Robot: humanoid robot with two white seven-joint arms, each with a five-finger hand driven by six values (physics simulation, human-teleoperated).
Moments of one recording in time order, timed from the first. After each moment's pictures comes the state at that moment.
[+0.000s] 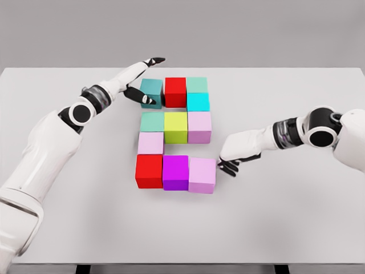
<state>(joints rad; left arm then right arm) -0.81 0.20 -0.55 -0.73 -0.28 -0.34 -0.24 -0.95 -0.70 1.23 -1.34 0.26 -0.61 0.61</state>
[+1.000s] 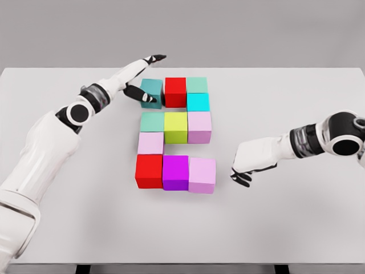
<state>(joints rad) -0.80 0.23 -0.55 -0.79 -0.25 -0.34 -0.24 -0.97 -0.85 1.27 -1.55 0.25 -0.61 0.61</state>
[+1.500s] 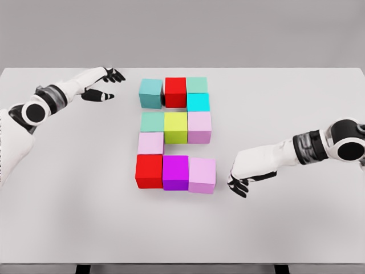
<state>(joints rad) -0.81 0.44 -0.65 -0.79 -0.26 -0.30 -0.30 -0.97 -0.88 1.32 -1.55 0.07 -0.61 0.61</state>
